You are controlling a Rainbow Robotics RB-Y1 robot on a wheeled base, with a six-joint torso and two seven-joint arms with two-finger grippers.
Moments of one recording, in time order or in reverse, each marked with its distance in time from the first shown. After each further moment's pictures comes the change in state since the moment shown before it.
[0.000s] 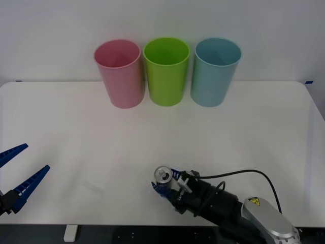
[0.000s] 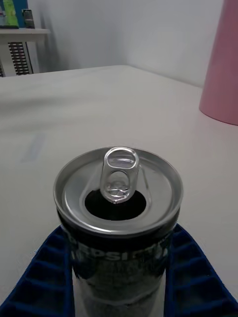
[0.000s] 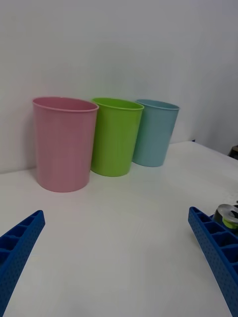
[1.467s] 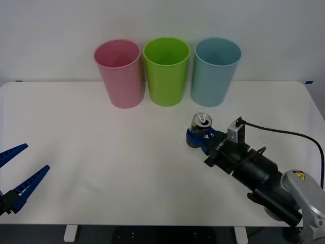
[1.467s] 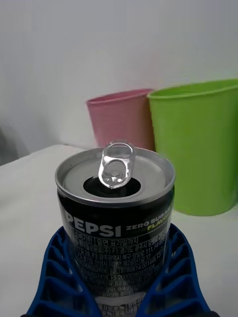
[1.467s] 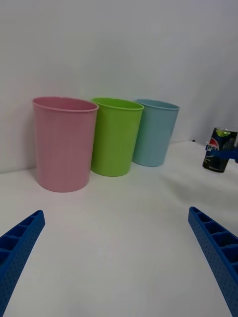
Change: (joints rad) right arm -0.003 -0.047 -0.309 -0.212 -0.052 -0.042 -0.378; left arm 0.000 0.000 0.000 0.000 0.000 0.000 0.000
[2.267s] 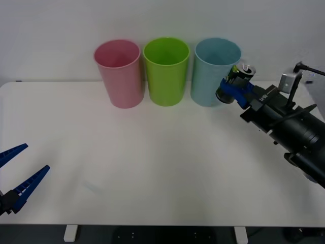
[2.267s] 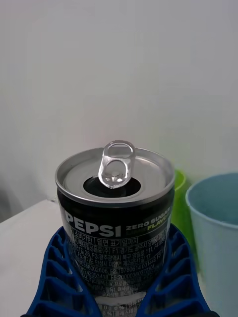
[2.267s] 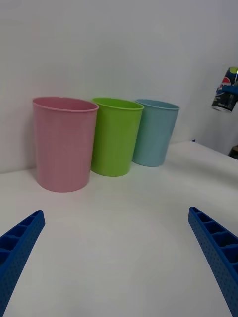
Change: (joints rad) right arm -0.100 -0.126 -0.193 -0.168 0.037 0.005 -0.383; left arm 0.000 0.000 0.000 0.000 0.000 0.000 0.000
